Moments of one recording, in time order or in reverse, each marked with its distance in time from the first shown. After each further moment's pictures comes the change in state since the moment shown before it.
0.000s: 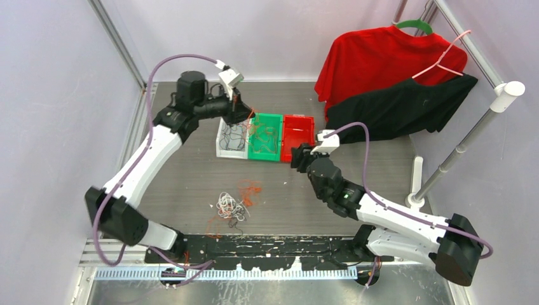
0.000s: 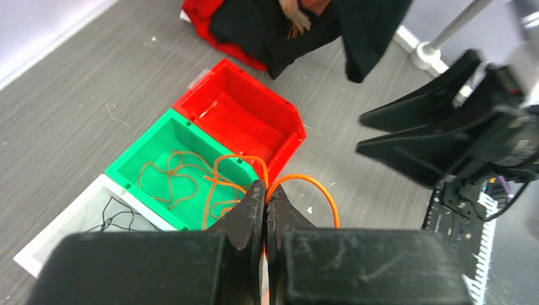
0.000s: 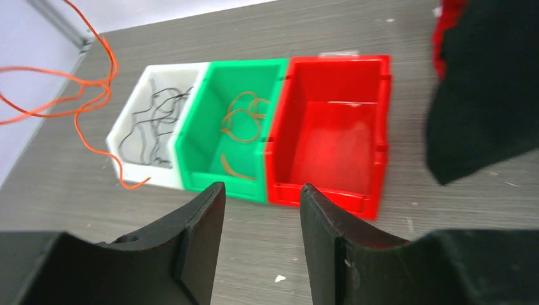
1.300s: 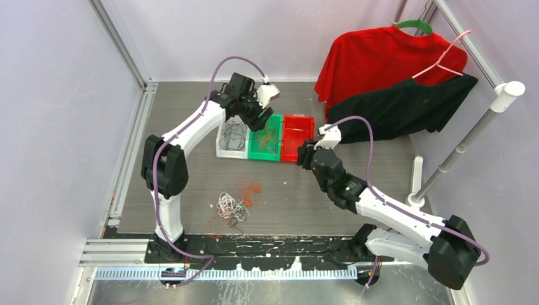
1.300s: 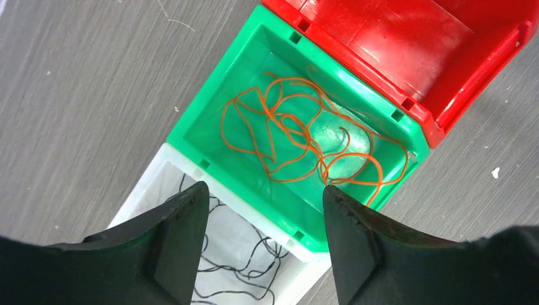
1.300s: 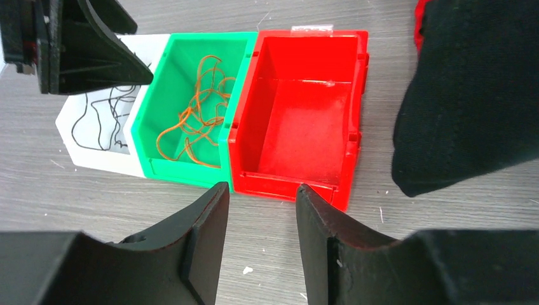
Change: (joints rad) left arm -0.100 0.579 0.344 -0.258 -0.413 0.384; right arm -0.157 0.010 0.010 -0.107 -0.113 -0.008
